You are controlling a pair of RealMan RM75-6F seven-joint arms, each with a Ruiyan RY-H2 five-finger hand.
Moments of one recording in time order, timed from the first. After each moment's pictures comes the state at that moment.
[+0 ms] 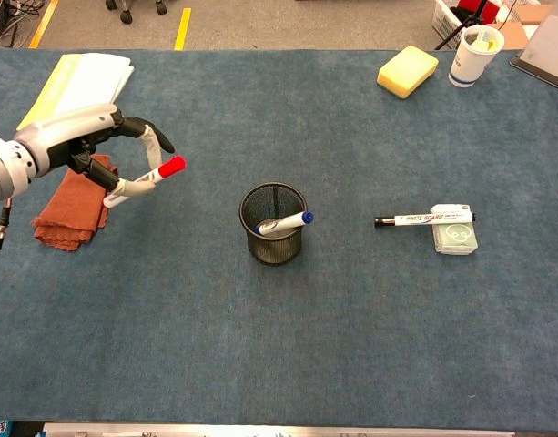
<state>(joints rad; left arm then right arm) -0.61 -1.15 -0.20 -1.93 1.04 0.72 -0.14 0.08 -1.01 0.10 -1.91 -1.43 1.47 -0.04</state>
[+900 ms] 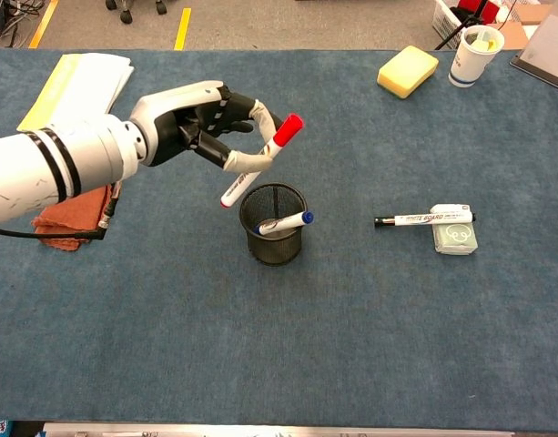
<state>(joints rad) -0.81 -1.35 -0.31 -1.94 0.83 0.69 -0.29 0.07 -0.99 0.09 -1.93 -1.44 1.48 -0.06</state>
